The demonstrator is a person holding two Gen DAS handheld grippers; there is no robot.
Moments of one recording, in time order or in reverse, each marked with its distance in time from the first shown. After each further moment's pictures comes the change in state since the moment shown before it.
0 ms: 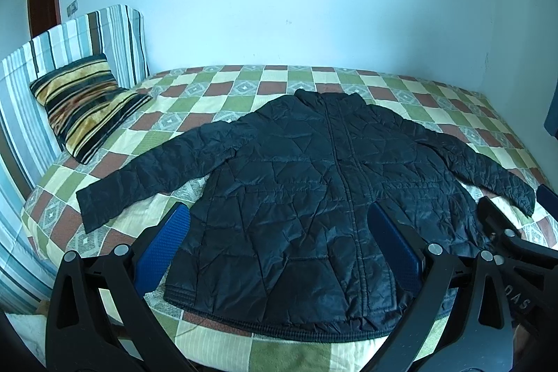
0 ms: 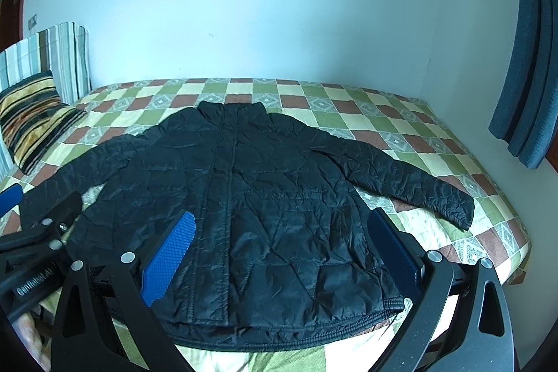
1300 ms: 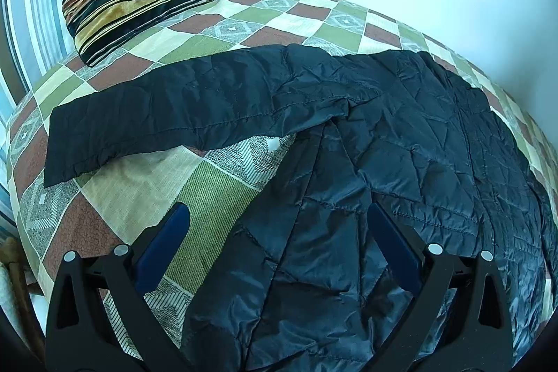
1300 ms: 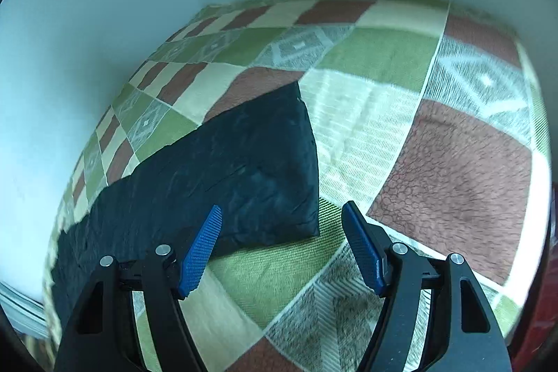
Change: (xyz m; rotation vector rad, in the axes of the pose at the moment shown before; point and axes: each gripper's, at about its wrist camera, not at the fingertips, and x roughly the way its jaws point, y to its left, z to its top) left arm 0.193 0.123 -0.011 -0.323 0.251 0.144; right arm 0.212 -0.424 -0.103 0.942 0.227 -0.200
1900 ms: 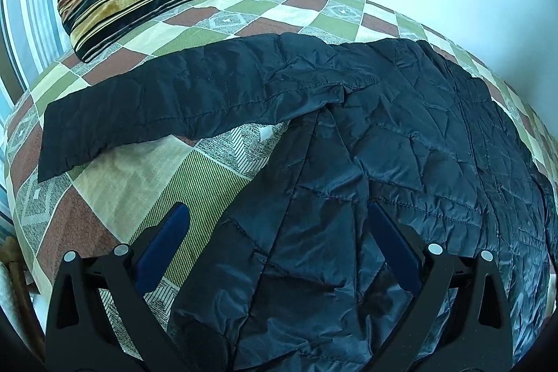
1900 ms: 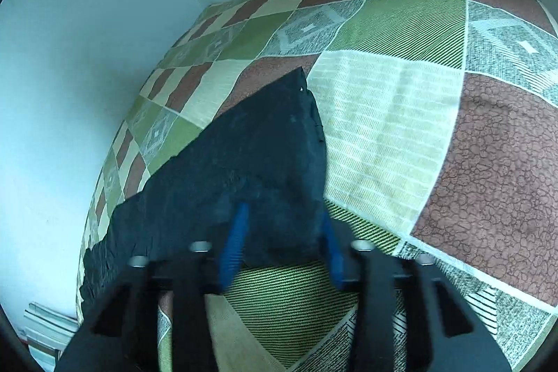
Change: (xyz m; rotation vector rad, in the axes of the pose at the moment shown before) left arm 0.009 -0.006 -0.008 0.008 0.022 0.000; right arm 0.028 -0.001 0.010 0.072 0.030 0.120
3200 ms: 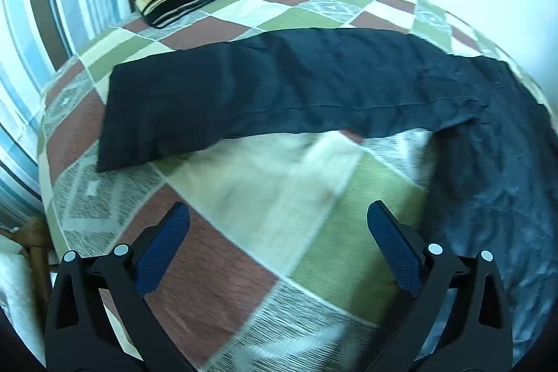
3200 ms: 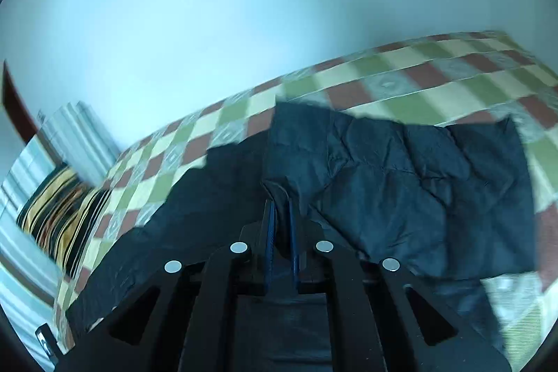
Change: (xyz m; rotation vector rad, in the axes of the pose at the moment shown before) left arm 0.024 0.117 -0.002 -0.113 0.029 0.181; right arm 0.004 0.395 -0.235 -0.773 0.125 0.413
